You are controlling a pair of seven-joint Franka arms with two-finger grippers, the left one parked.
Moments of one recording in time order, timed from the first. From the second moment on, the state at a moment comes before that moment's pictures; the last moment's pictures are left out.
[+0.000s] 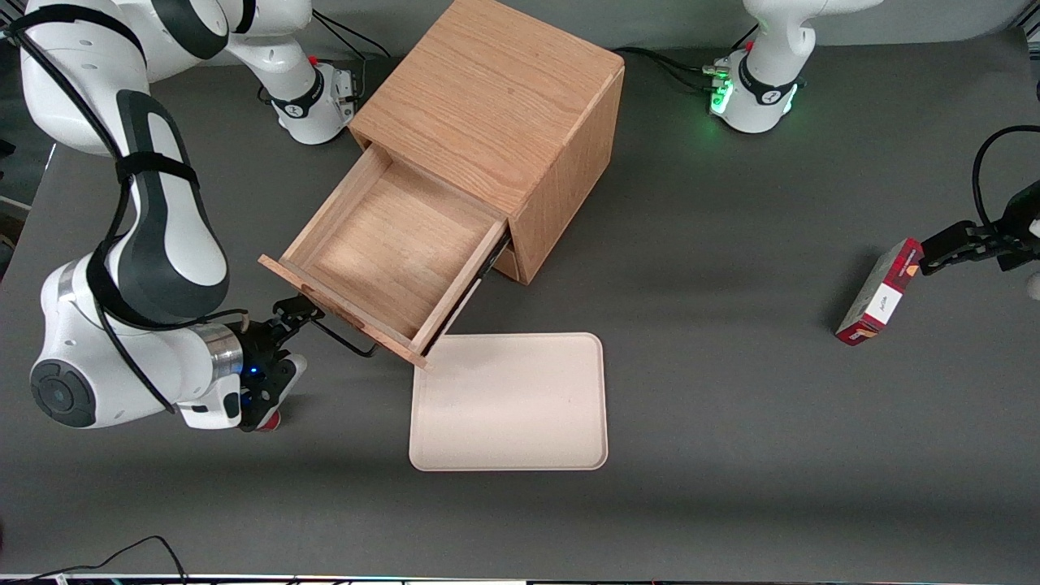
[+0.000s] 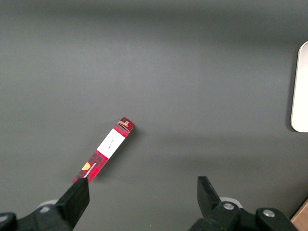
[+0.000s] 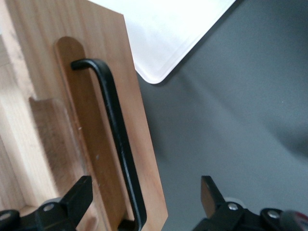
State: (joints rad) arm -0.01 0.73 0.27 -1.04 0.11 1.38 -0.55
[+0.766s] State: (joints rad) arm -0.01 0.74 0.27 -1.11 0.11 1.48 -0.55
